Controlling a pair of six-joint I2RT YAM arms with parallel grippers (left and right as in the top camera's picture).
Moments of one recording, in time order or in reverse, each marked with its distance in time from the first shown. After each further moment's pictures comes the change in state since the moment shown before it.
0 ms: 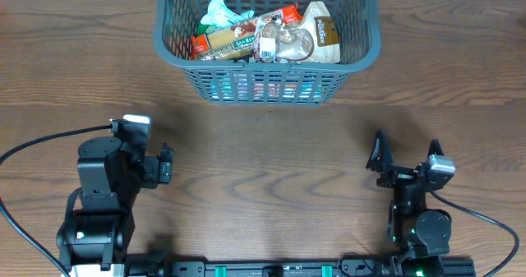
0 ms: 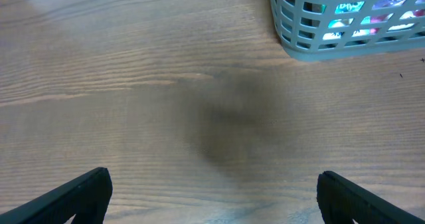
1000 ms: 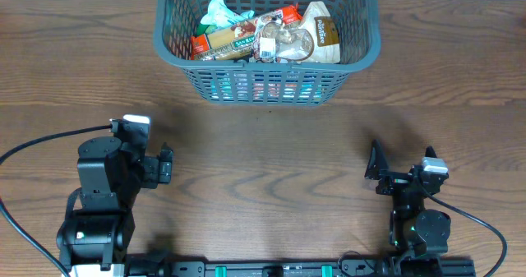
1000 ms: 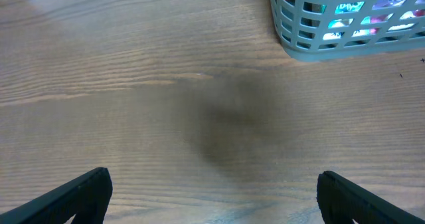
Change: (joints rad) left arm 0.000 0.000 0.000 0.000 0.000 0.000; right arm -0.092 -0.109 -0.022 -0.188 -0.127 -0.046
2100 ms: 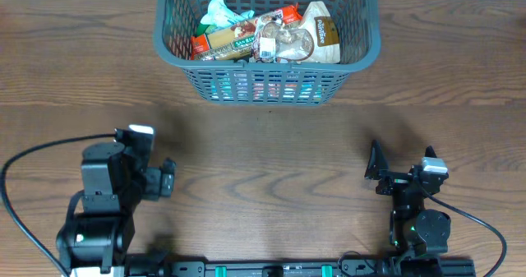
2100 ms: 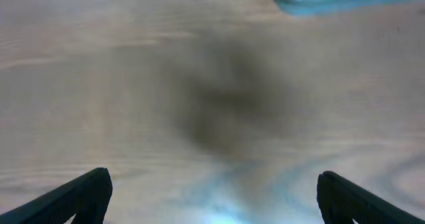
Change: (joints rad) left arm 0.000 -0.032 -0.003 -0.157 0.034 0.000; right arm 0.000 0.000 0.000 0.000 -0.001 -0.003
